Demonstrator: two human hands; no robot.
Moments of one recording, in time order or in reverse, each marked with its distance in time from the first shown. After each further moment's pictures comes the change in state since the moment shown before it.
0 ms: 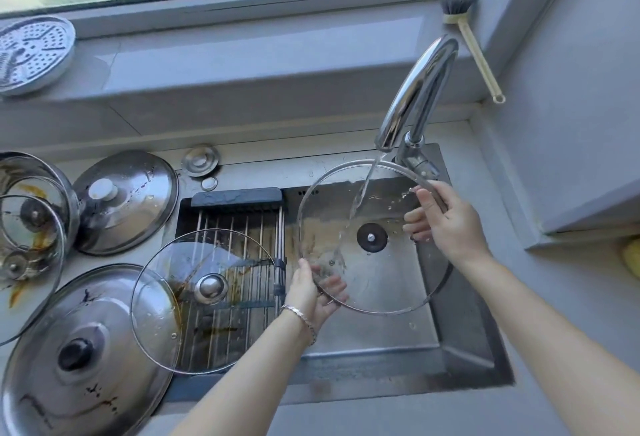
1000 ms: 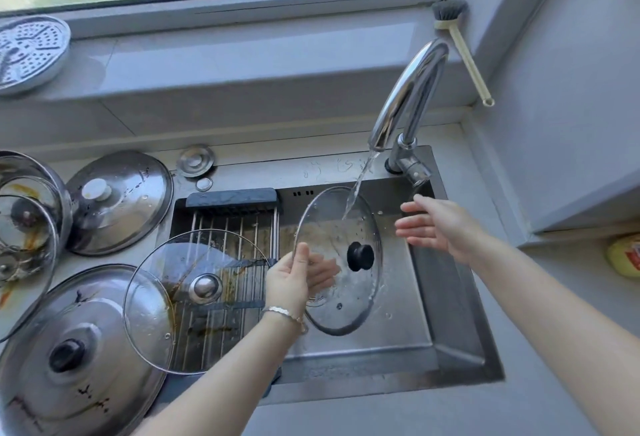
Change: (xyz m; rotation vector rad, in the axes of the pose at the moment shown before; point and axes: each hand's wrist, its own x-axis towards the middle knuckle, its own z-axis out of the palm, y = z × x) left_hand -0.013 0.011 -0.008 0.173 -0.134 0.434; right_hand 0.009 -0.018 -0.010 0.078 -0.155 0.605
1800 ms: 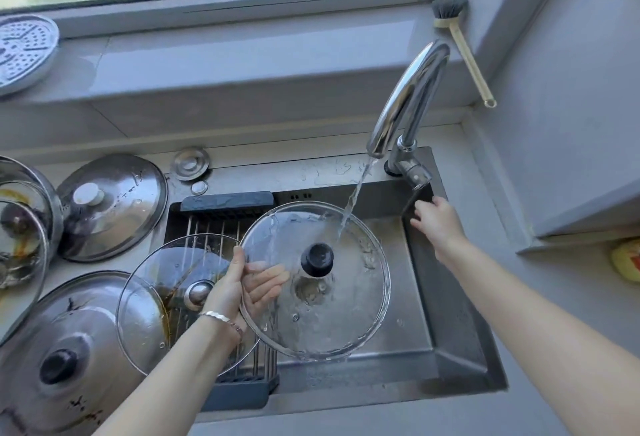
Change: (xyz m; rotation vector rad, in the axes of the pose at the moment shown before) left_hand 0.021 0.027 -0.059 -0.216 0.100 -0.299; right_hand 0.040 0.010 0.012 0.038 0.356 -0.150
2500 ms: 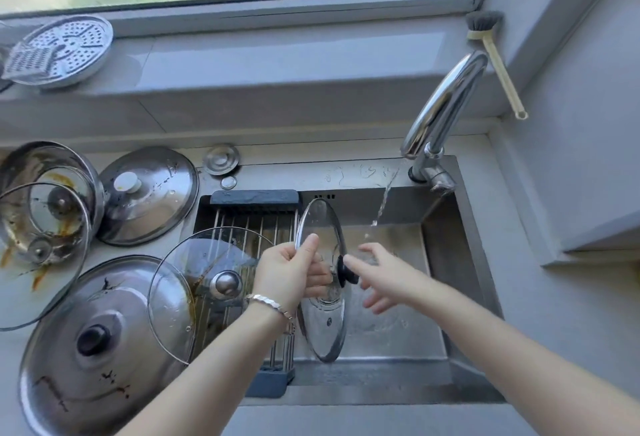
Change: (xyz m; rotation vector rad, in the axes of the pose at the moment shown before) left_hand -0.058 0.013 0.046 0.424 -0.020 0.317; right_hand -0.081 0.020 0.055 -0.567 -0.667 0.030
